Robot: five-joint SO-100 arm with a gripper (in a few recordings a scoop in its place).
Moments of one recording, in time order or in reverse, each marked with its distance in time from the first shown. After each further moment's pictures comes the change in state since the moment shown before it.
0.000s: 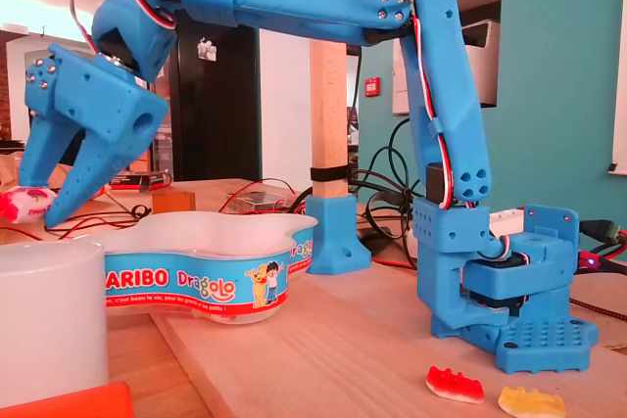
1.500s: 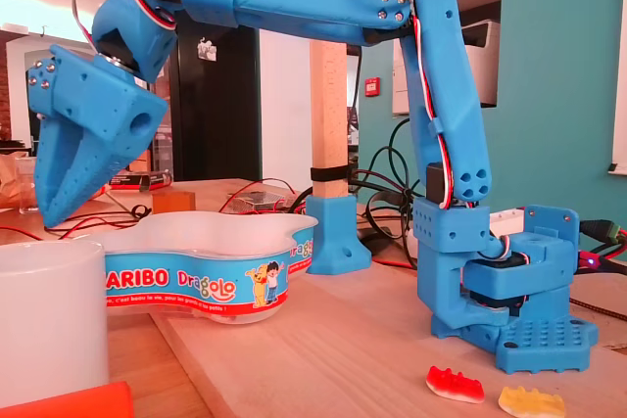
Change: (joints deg) arm 0.0 0.0 0.0 0.0 3.4
